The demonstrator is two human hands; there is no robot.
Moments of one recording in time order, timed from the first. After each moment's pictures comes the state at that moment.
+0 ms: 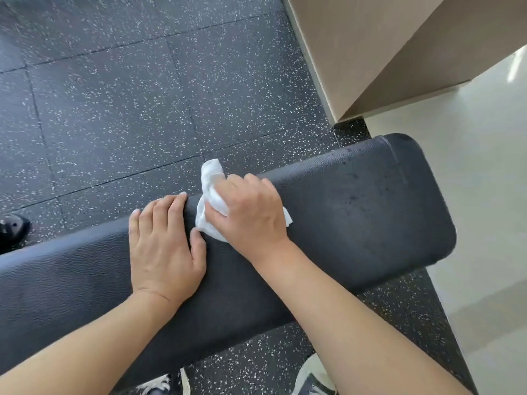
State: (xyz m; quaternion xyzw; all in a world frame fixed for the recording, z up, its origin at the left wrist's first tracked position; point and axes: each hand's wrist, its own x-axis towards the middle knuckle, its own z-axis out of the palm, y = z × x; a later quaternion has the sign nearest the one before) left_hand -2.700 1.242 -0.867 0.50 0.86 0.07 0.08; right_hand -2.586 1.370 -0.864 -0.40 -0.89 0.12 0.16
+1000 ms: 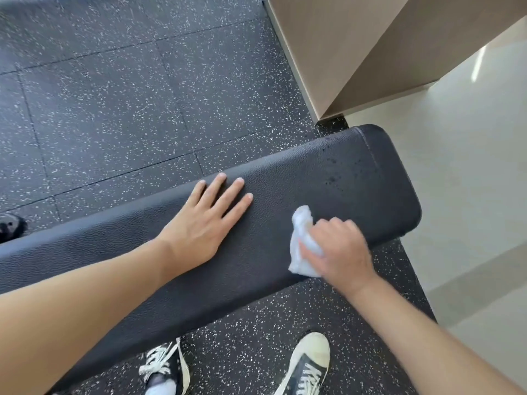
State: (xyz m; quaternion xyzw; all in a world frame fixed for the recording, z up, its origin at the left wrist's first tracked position) left_hand -2.698 1.270 -0.847 0.81 0.58 -0.09 0.08; right_hand -2.410 1.333 -0.851 -0.41 -0.90 -0.09 0.09
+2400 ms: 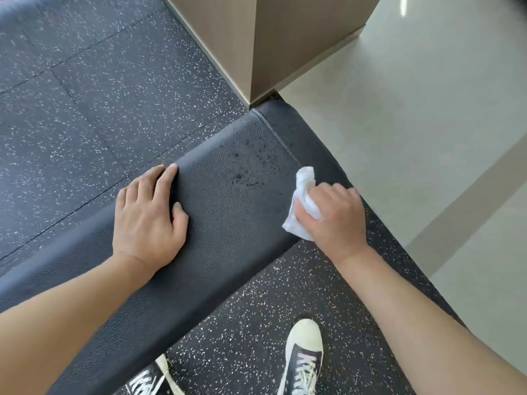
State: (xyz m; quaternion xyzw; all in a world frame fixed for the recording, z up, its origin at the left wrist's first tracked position) left_hand -2.613 1.350 -0.865 0.66 0.74 0.09 0.12; right_hand -2.281 1.395 -0.865 -0.59 -0.78 0.02 0.19
